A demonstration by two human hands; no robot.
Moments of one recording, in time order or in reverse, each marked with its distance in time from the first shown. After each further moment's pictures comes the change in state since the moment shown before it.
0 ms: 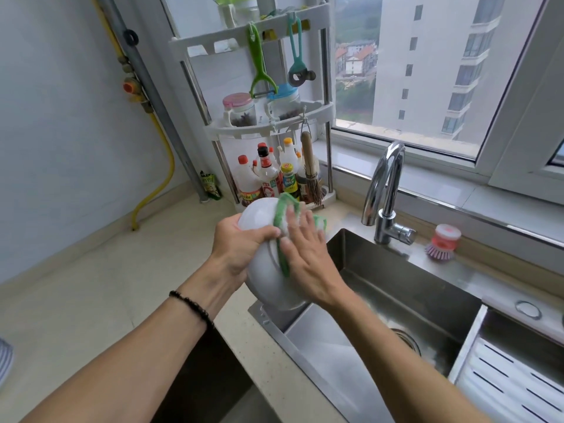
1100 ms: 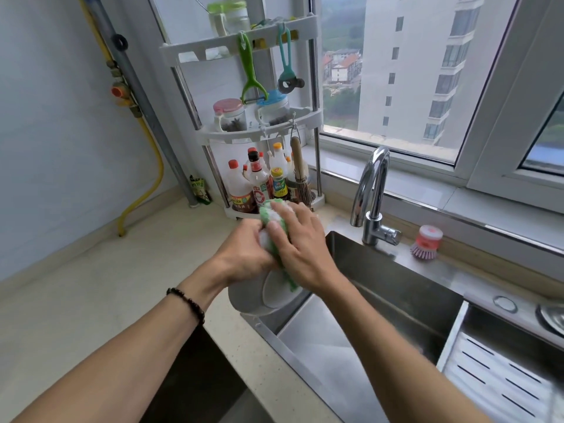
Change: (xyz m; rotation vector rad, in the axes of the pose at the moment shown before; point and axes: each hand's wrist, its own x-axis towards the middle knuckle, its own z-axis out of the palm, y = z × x) left_hand -0.005 0.010 -0.006 0.540 -0.464 0.228; right_hand 0.008 -0.019 -0.017 -0.077 0.178 -0.050
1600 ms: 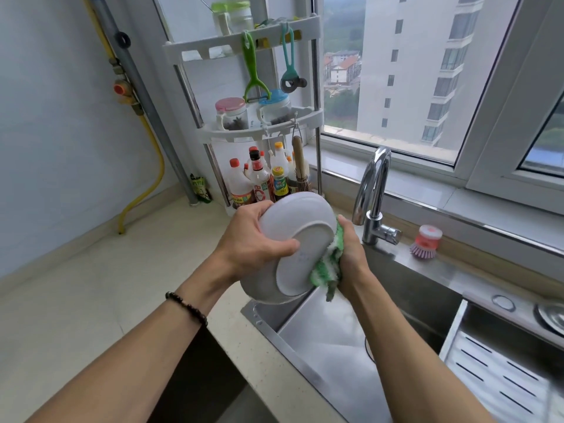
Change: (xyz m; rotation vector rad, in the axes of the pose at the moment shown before) left_hand -0.015 0.017 -0.002 -0.075 0.127 0.181; right_hand -0.010 0.047 -0.008 1.087 0.240 0.680
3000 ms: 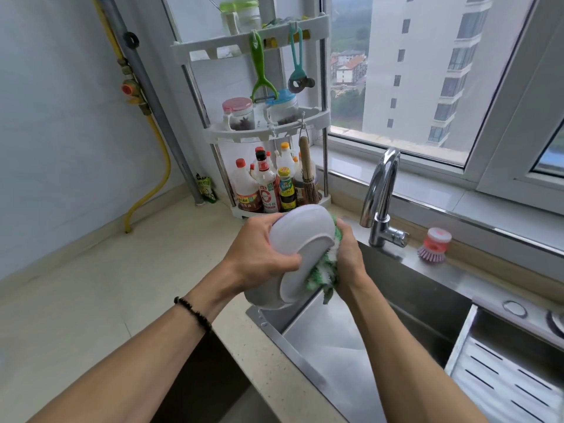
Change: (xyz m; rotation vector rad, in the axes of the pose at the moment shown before) left_hand -0.004 -0.010 0.004 0.066 -0.067 0.029; right_hand 0.004 0.006 0.015 -0.066 0.020 -0.014
